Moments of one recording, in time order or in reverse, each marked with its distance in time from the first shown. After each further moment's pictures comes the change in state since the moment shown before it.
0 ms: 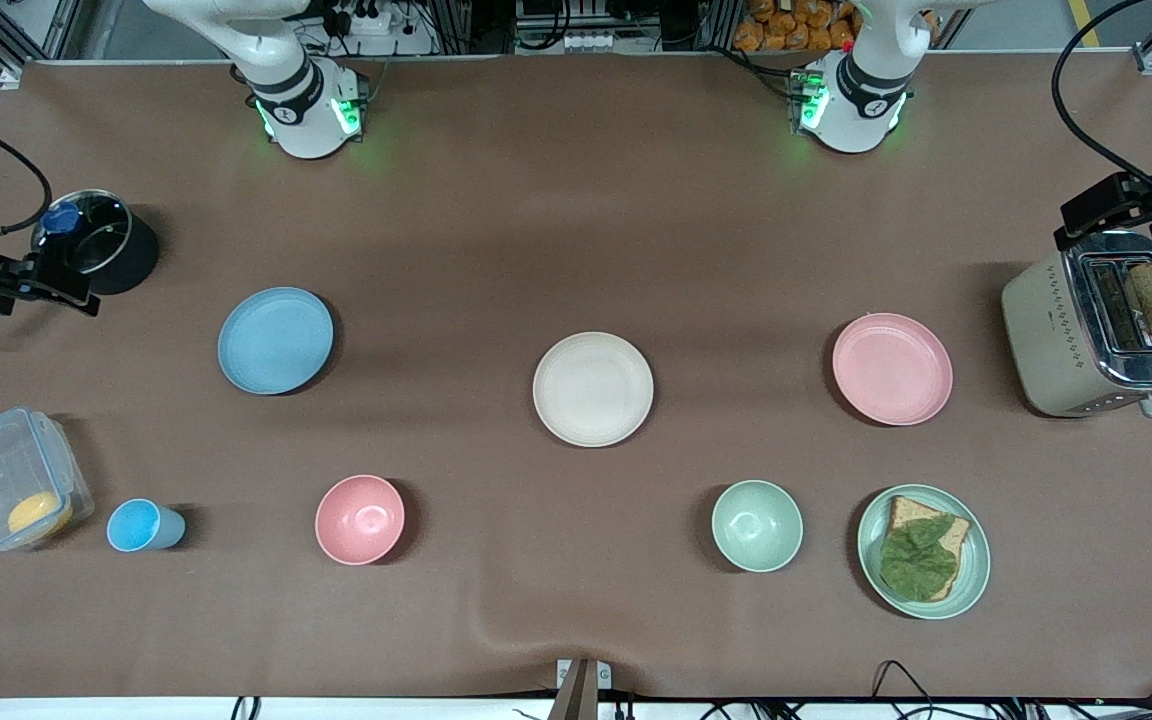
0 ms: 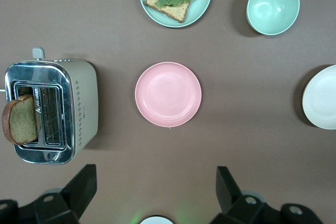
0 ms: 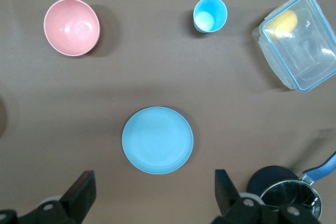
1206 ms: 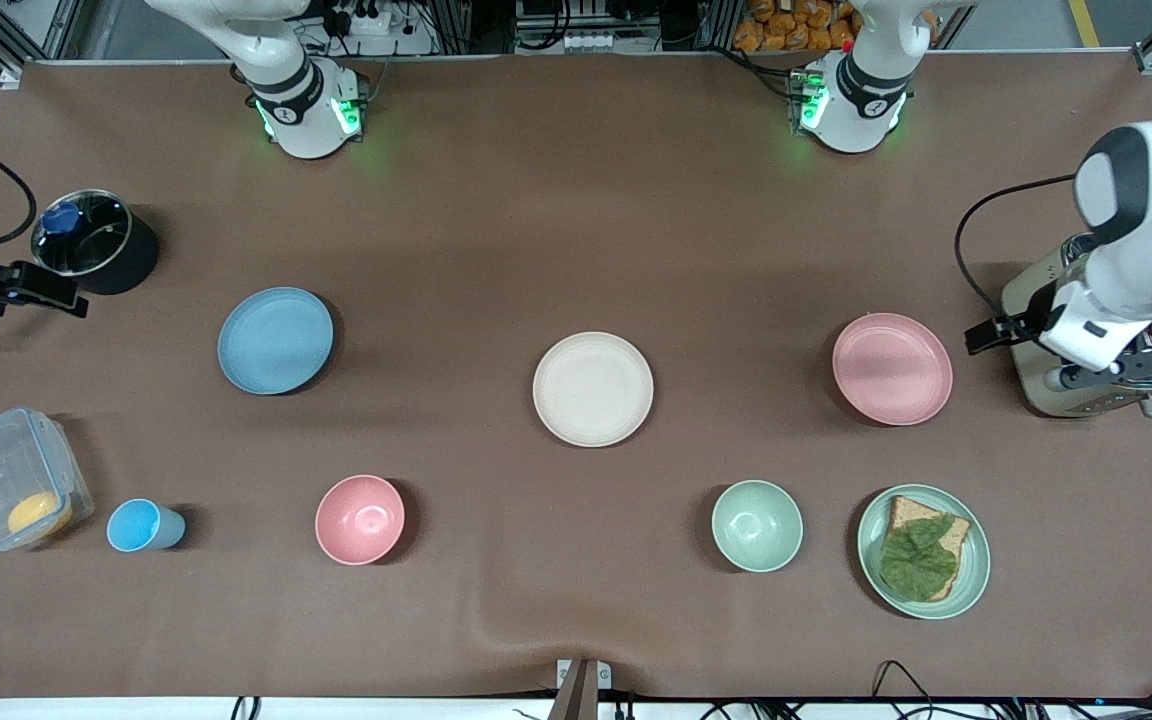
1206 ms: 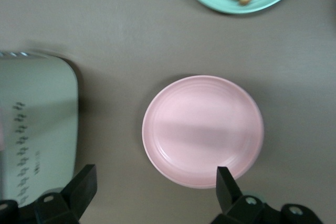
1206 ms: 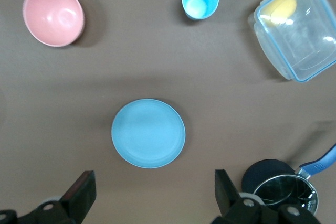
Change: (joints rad) left arm 0.103 0.064 0.007 -0.689 0.042 0.751 -0.034; right arm -0.073 0.028 -0.009 -0.053 0.022 0.012 -0.074
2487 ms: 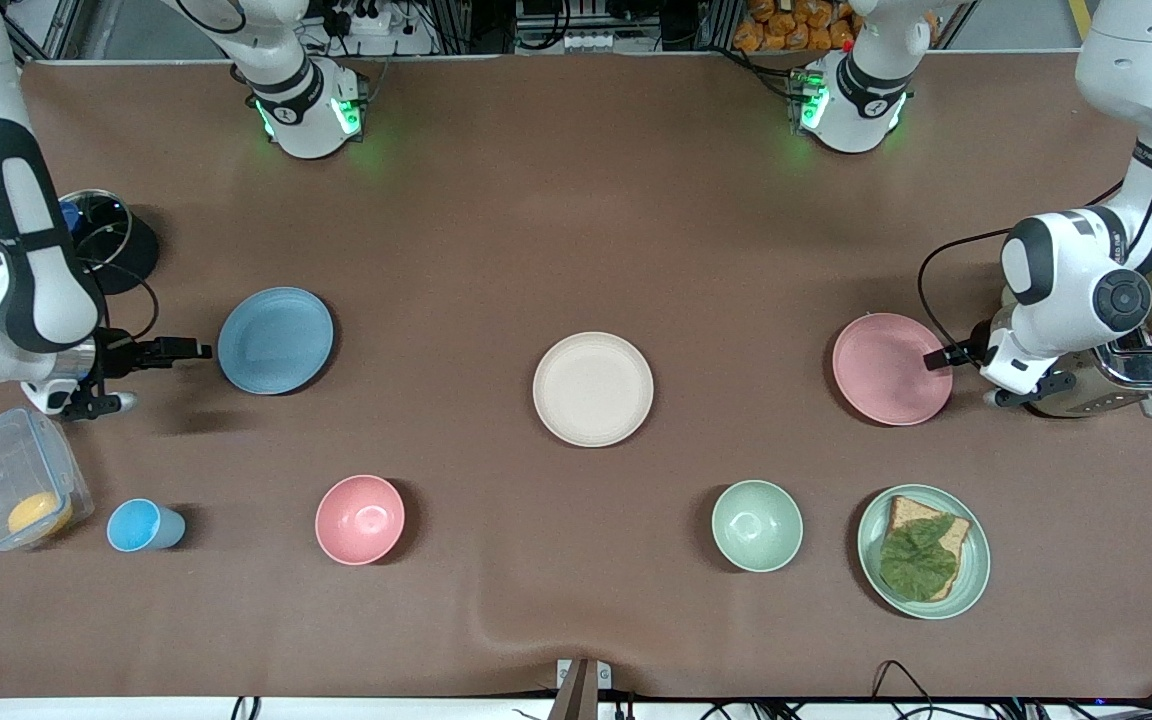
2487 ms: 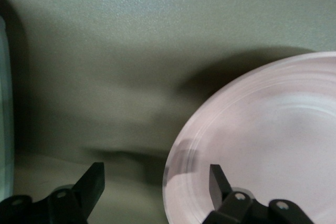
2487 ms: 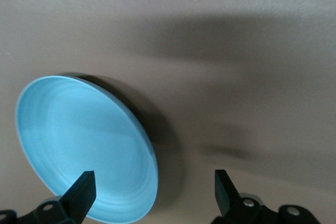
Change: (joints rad) left arm 0.108 0.279 -0.010 -0.118 -0.002 0.309 0.009; right arm -0.191 0.357 -0.004 -0.380 0.247 0.432 -0.511
